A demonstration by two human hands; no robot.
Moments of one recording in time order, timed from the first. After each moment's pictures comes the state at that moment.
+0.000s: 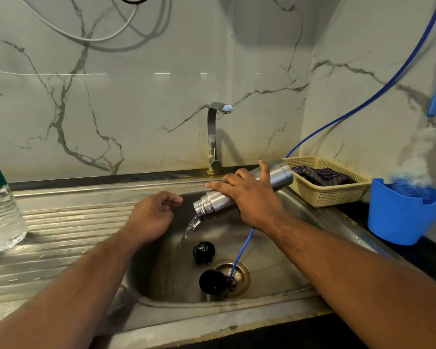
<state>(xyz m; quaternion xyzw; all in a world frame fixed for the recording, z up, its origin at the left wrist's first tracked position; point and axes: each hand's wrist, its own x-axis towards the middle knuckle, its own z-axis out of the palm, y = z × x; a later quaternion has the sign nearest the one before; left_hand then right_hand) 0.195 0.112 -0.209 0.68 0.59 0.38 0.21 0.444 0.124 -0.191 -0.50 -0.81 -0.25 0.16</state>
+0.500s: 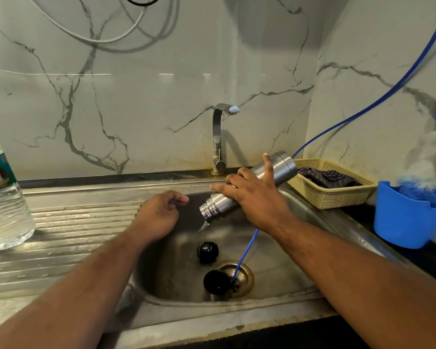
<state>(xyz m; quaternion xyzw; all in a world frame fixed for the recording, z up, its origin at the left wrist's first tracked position) 0.198 0.112 -0.207 0.68 0.59 0.38 0.21 0.445 0.117 -0.186 -0.47 -0.81 -0.31 0.15</state>
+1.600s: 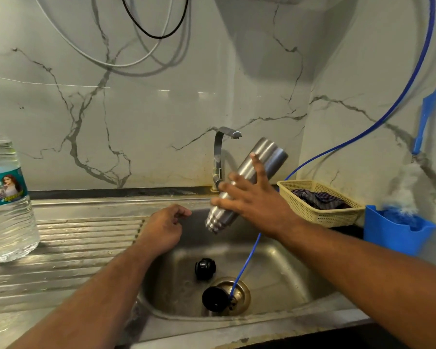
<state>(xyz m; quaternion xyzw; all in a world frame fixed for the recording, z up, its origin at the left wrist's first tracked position) 0.192 0.118 -0.207 0.69 0.58 0.38 0.20 0.444 0.102 -0.139 -0.36 -0.80 -0.48 0.06</state>
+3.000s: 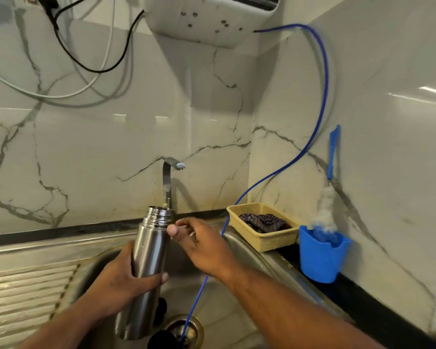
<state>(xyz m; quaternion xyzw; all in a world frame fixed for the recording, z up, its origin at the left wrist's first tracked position) 0.229 0.089 -0.201 0.74 0.50 0.38 0.24 0.439 0.075 -0.153 -0.51 -0.74 0.17 0.41</state>
